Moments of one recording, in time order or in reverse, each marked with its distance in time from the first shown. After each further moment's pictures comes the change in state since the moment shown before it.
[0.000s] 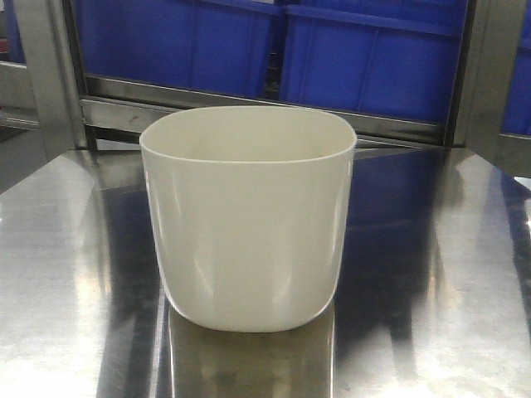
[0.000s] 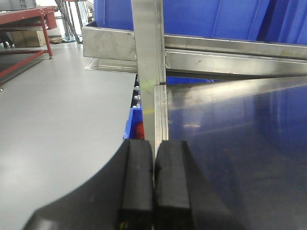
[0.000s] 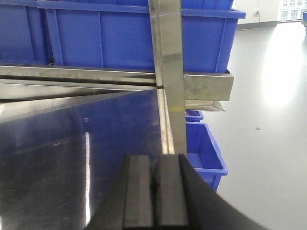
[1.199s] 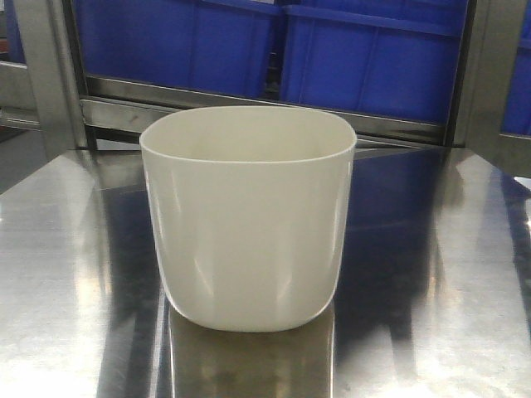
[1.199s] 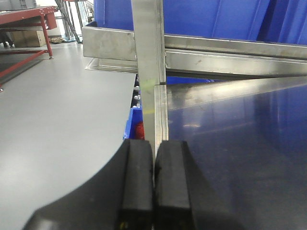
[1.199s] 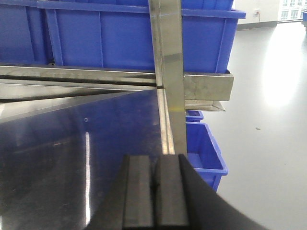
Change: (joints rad) left arm 0.000 0.000 0.000 0.000 0.000 0.000; right arm 0.000 0.000 0.000 0.000 0.000 0.000
